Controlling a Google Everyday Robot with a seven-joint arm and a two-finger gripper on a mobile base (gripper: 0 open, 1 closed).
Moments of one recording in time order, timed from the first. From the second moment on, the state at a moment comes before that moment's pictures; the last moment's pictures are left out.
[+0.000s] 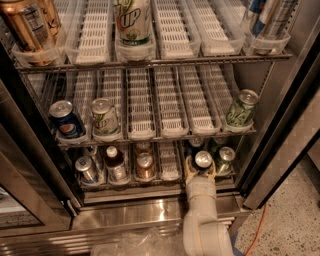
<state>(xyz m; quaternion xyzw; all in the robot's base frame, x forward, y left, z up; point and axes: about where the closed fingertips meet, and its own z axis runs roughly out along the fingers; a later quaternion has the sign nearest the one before) 0.584 -0.162 0.596 0.06 0.71 -0.01 0.70</state>
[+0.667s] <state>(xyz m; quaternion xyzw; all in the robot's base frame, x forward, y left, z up) 0.556 -0.169 0.609 0.04 0.72 0.00 0.69</state>
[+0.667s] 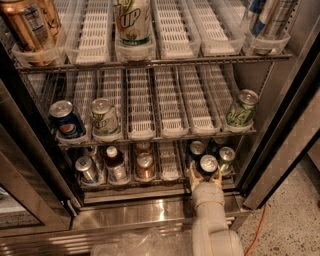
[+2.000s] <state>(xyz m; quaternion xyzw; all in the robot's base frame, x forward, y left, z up) 0.515 -0.172 0.600 -0.01 0.76 0.01 0.64</state>
